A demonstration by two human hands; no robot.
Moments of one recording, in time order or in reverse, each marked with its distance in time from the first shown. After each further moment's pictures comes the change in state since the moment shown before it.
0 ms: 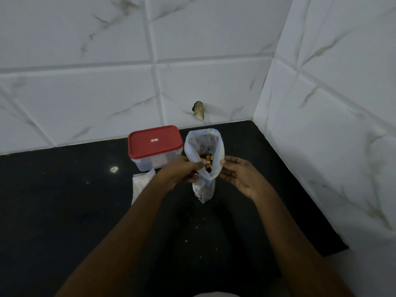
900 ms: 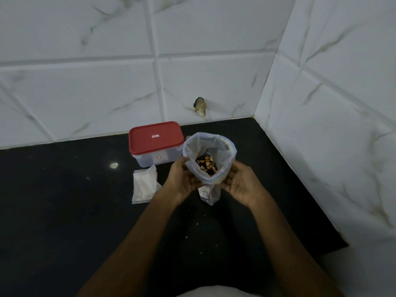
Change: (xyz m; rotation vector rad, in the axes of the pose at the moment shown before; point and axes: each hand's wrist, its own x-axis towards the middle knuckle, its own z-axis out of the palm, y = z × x) left_hand -0.012 -0.031 0.019 -0.795 0.038 -0.051; right_hand -0.015 0.022 0.006 0.344 0.003 0.112
